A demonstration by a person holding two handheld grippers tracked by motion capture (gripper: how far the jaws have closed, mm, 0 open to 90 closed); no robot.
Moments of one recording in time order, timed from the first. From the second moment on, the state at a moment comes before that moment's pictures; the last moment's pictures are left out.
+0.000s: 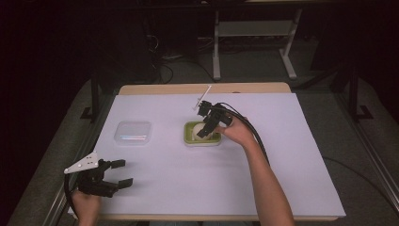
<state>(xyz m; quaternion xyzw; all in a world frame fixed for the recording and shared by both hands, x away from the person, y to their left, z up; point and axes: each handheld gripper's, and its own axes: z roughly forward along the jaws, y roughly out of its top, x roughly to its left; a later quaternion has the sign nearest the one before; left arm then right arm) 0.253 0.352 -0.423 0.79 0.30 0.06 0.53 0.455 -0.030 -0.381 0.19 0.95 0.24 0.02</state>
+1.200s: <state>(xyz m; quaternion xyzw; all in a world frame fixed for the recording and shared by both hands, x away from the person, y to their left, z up) 0.253 0.350 -0.423 0.80 0.30 0.06 0.52 0.405 -0.094 -0.368 0.19 0.94 0.29 0.01</state>
